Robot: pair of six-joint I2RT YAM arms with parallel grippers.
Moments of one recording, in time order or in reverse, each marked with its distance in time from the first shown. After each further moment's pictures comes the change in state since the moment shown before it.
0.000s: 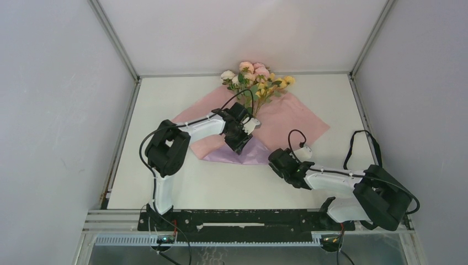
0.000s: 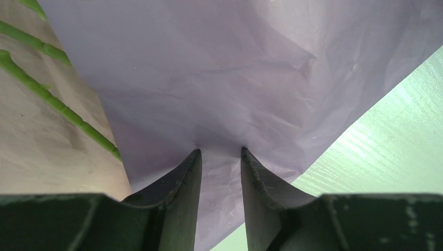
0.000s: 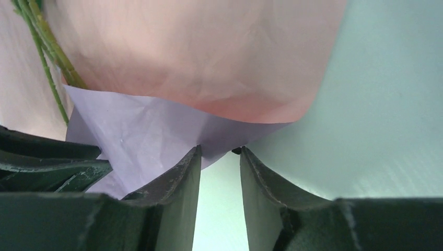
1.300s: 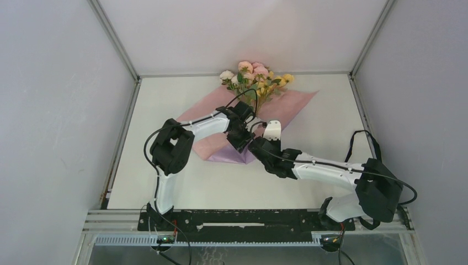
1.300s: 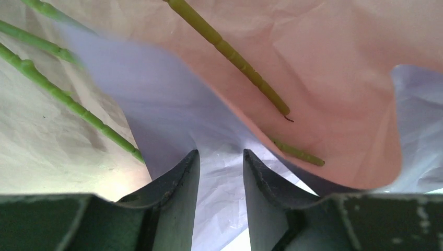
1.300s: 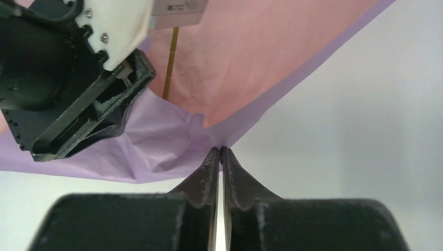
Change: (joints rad) left arm -0.011 0.054 0.084 -0.048 -0.046 0.017; right arm 0.155 0.092 0.373 -0.182 0.300 -0.862
